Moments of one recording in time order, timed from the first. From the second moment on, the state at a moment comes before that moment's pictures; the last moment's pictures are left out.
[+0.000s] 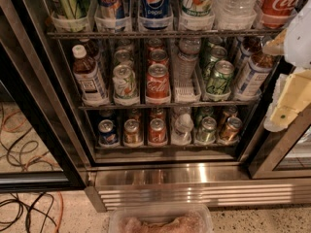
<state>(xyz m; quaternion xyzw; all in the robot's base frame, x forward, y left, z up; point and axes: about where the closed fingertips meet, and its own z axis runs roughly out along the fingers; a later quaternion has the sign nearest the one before) 0.438 -0.217 0.976 -0.60 0.78 -0.03 0.16</state>
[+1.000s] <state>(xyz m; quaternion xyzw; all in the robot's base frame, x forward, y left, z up) 0.425 -0.189 0.972 -0.53 0.81 0.02 0.27</state>
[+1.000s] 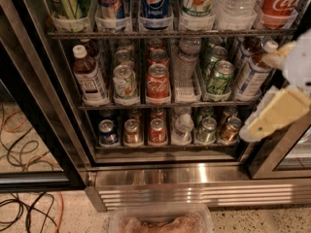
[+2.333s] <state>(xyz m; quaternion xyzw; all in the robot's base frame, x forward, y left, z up) 0.400 -0.096 0.922 -0.35 0.83 0.14 0.40</state>
